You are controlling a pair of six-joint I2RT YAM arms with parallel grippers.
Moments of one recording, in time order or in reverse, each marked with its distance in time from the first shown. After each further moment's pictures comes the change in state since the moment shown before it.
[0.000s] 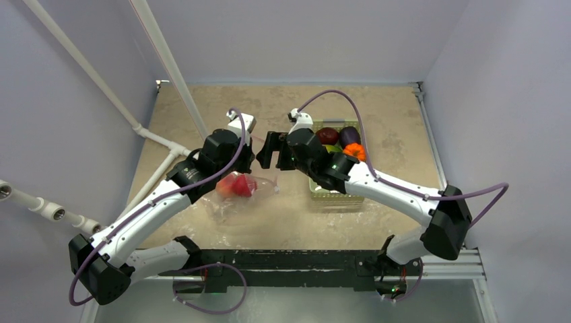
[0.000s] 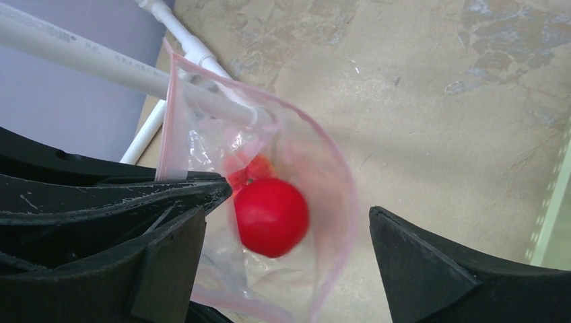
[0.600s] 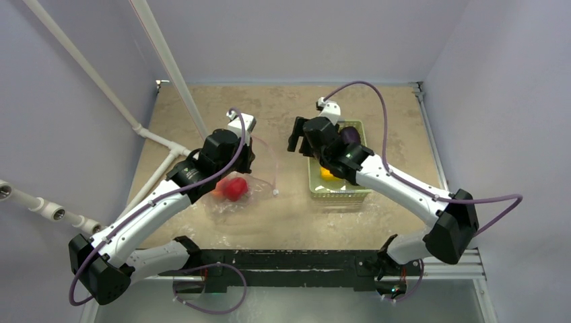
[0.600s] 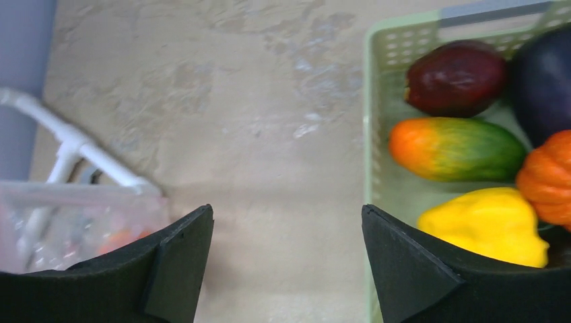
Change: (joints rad) left arm 0.000 0.000 0.000 0.000 0.000 0.000; right arm -0.119 -0.041 0.016 -0.153 0.210 -0.026
